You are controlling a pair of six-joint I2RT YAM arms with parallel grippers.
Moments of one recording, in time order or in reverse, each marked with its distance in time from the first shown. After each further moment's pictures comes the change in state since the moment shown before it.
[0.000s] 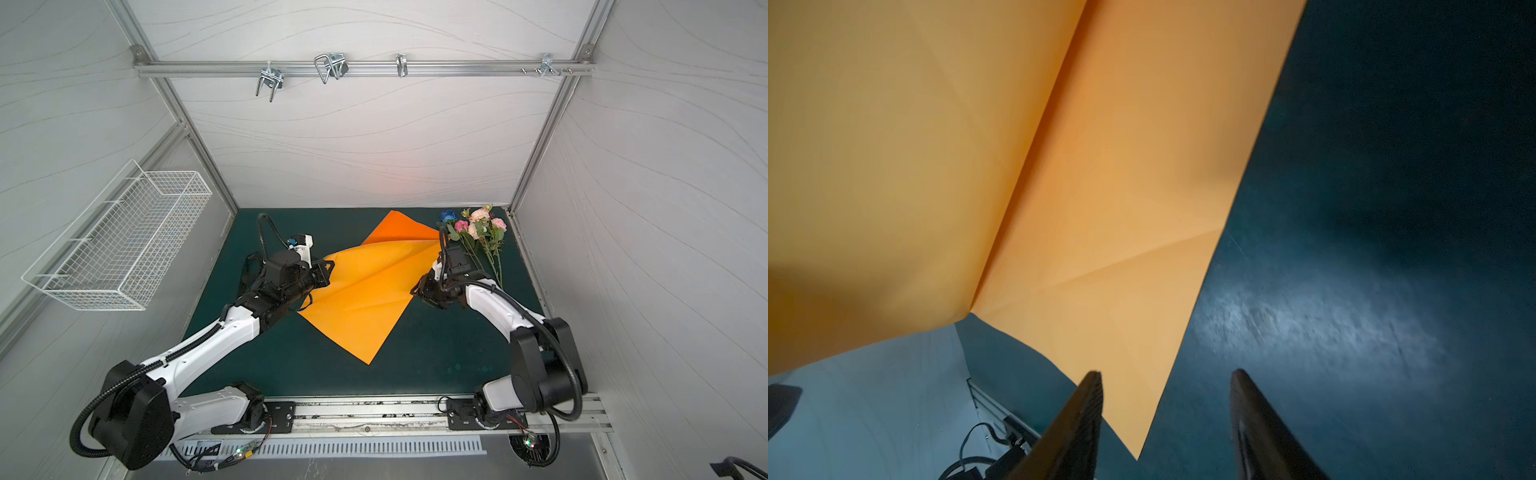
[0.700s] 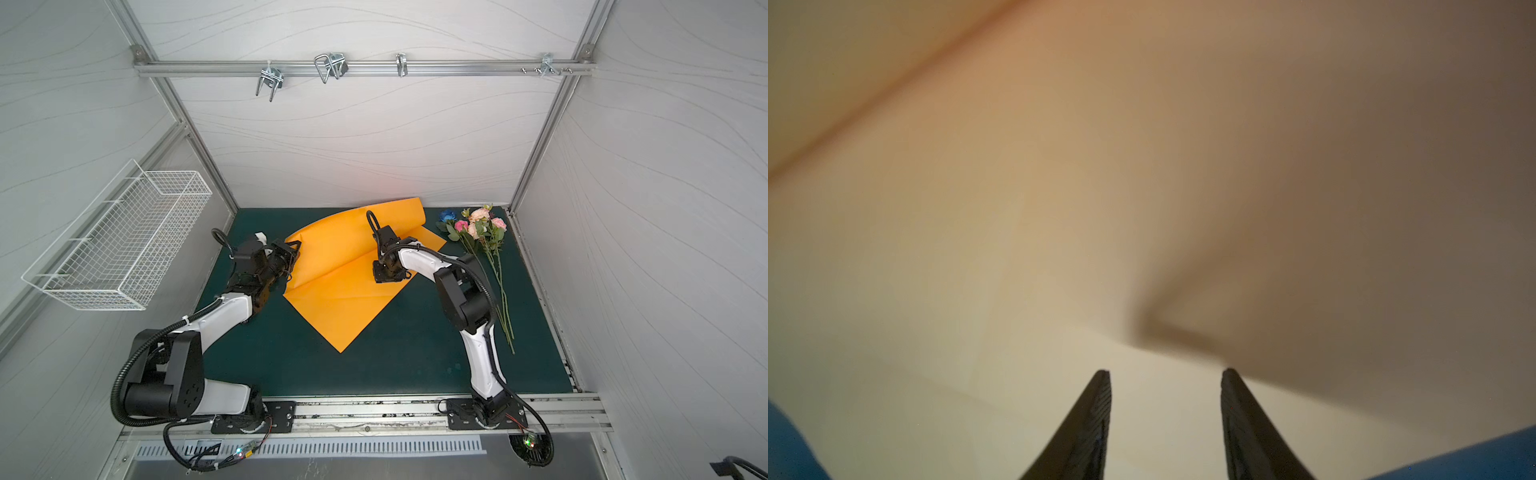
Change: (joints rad) left arm 0.395 0.190 -0.053 0.397 0.203 -0.574; right arm 0.249 0.647 0.674 -0.201 0.346 -0.305
